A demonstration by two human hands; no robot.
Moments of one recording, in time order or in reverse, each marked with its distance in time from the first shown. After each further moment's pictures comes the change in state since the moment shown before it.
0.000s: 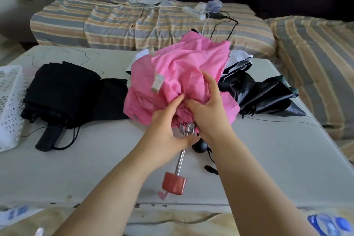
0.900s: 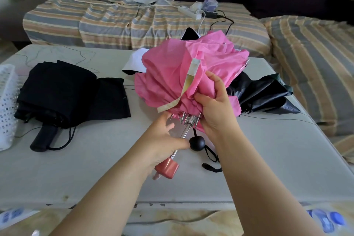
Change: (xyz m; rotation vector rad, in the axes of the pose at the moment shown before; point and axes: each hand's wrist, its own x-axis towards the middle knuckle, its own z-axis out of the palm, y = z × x) left_hand 0.000 -0.007 0.006 -0.242 -0.082 -0.360; right_hand 0.006 -0.007 -0.010 0.308 0.082 0.130
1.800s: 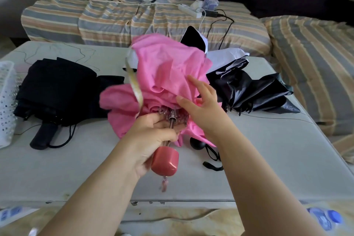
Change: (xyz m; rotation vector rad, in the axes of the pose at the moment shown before) left_hand -0.023 0.017 -0.017 -0.326 0.008 -0.049; right_hand -0.011 0.001 -0.001 -0.772 -0.159 -0.018
